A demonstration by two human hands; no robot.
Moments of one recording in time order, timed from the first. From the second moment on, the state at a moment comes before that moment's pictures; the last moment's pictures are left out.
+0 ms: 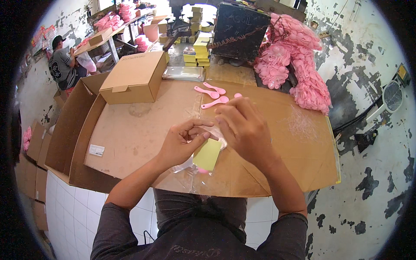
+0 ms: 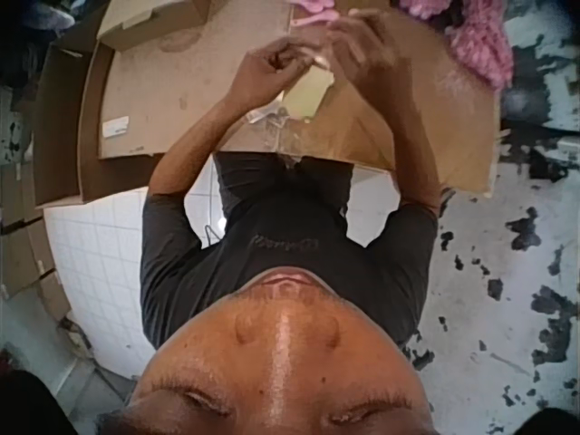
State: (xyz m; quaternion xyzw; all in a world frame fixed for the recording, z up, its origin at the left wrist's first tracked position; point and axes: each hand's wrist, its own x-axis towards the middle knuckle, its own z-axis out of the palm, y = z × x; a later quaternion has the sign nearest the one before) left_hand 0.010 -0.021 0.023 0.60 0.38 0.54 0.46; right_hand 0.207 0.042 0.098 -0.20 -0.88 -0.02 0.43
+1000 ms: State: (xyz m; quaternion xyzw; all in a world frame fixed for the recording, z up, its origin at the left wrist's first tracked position) left_hand -0.004 0.003 0.016 0.54 0.41 0.56 0.48; right_hand 0.481 0.197 0.026 -0.50 -0.80 0.02 0.32
